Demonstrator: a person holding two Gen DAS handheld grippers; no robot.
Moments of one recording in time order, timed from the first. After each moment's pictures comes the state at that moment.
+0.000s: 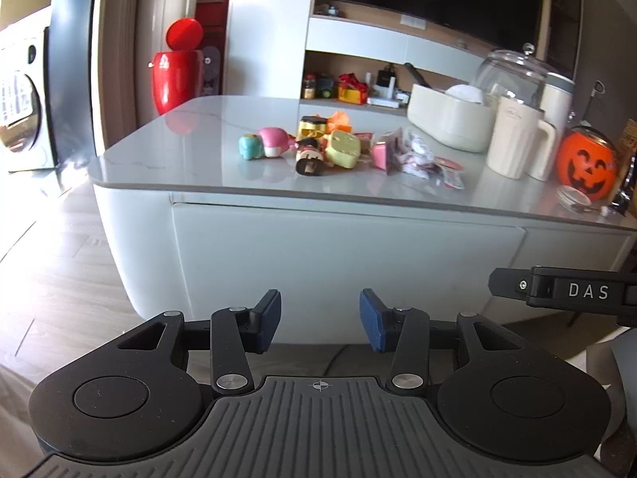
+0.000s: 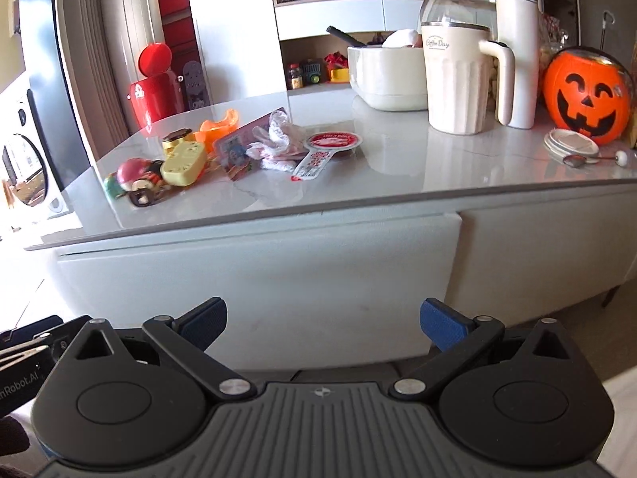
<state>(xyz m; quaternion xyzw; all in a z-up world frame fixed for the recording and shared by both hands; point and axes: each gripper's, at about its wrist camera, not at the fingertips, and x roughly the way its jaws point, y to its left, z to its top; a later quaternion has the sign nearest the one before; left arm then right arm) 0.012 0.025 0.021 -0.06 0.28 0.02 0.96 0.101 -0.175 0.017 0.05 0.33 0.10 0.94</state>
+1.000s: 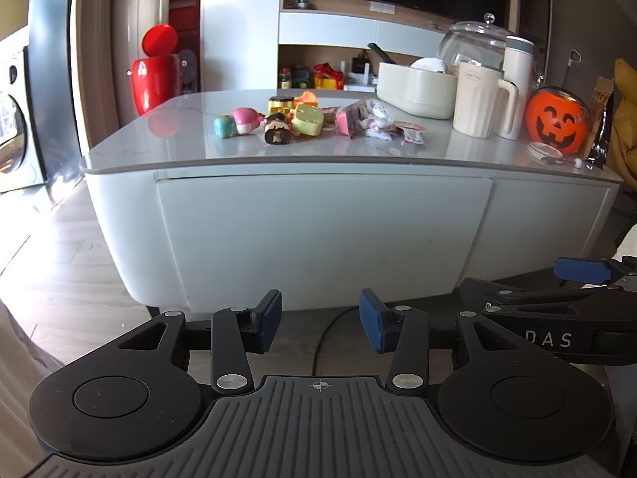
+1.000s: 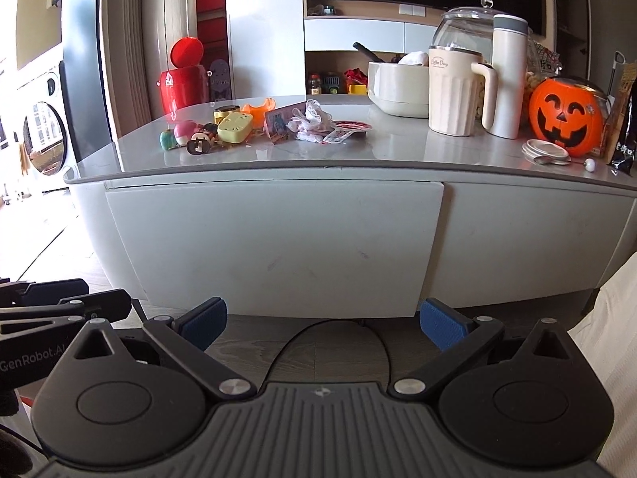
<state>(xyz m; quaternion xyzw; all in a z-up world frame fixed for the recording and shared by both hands) -0.013 0.003 0.001 -0.02 0.29 0.01 0.96 0.016 -0.164 -0.005 -0.03 0.29 0.09 0.95</state>
